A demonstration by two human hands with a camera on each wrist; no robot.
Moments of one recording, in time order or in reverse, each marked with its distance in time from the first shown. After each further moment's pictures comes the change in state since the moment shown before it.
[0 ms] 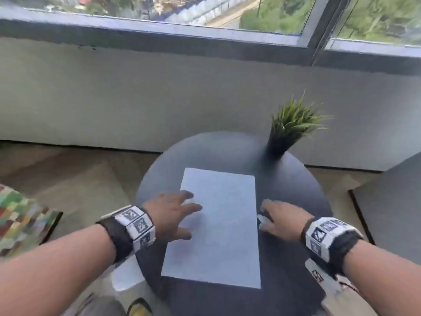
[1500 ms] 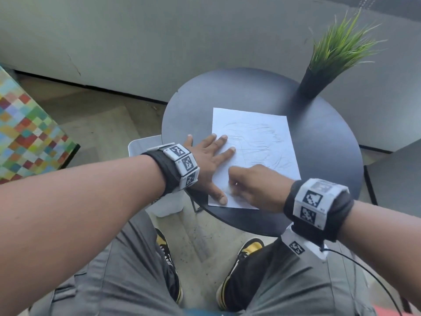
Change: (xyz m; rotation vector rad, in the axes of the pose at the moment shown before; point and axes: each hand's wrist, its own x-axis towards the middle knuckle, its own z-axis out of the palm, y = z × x) left_hand -0.043 0.059 0.085 0.045 0.036 -0.060; right_hand -0.074 -0.136 0.095 -0.098 0.059 -0.422
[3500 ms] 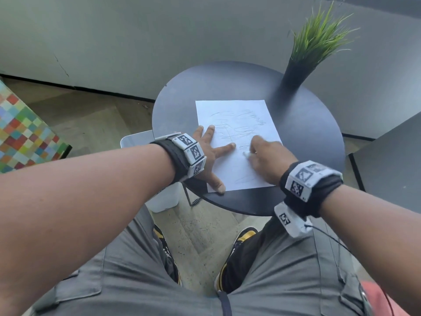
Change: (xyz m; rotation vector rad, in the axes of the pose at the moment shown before) left_hand -0.007 0.033 -0.014 0.023 -0.059 -0.122; right_hand -0.018 0.032 0.000 0.051 0.243 0.399
